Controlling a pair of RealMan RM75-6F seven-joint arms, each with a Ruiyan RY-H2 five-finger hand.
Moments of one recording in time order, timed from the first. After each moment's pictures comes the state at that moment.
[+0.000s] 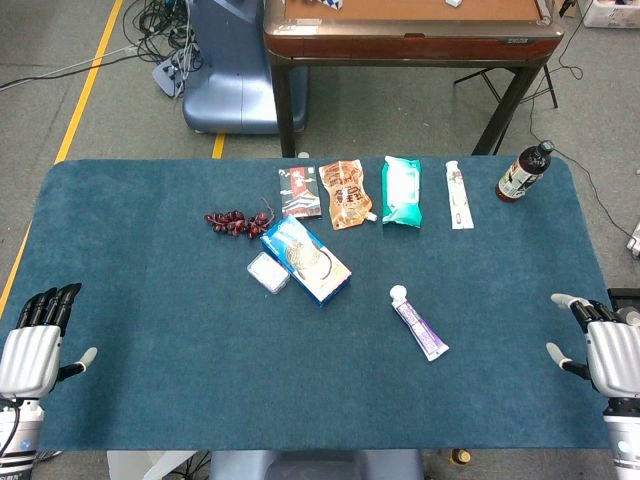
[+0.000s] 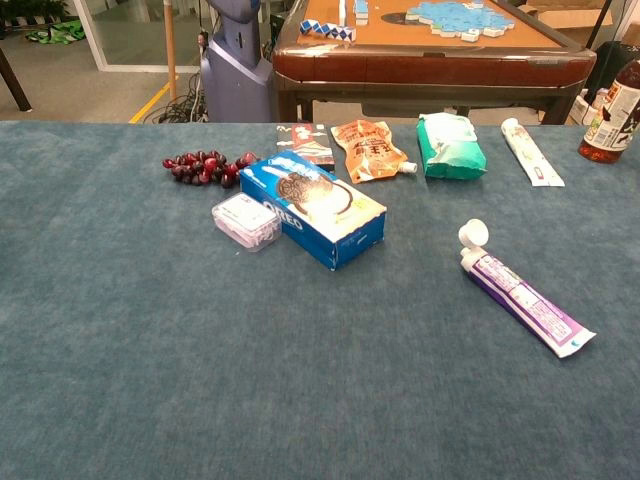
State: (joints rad) left arm -0.14 -1.14 -0.10 -1.76 1.41 1.49 0.24; right arm 0.05 -1.06 0.09 -1.74 -1.43 1.50 -0.07
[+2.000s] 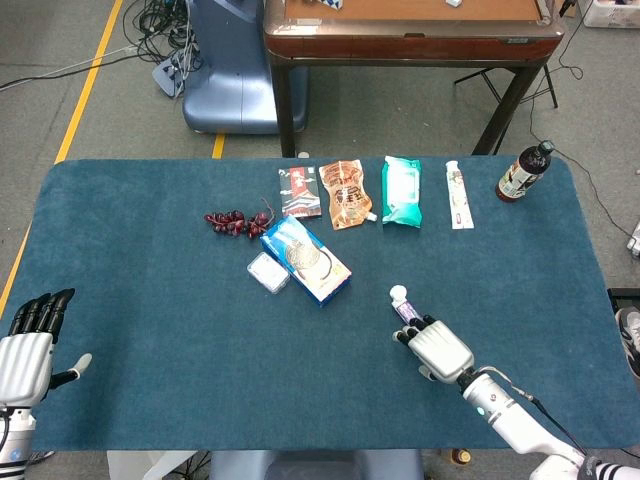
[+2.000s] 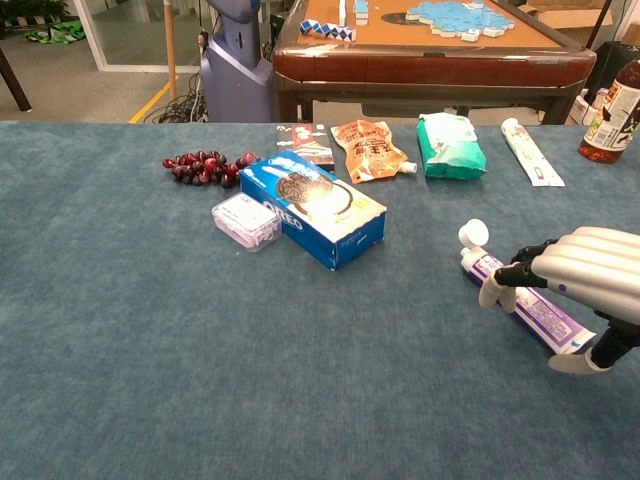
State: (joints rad) left arm -0.11 -1.12 -0.08 -1.77 1.45 1.51 0.20; right arm 0.44 -1.38 -0.02 -1.53 -1.61 0.98 -0.35
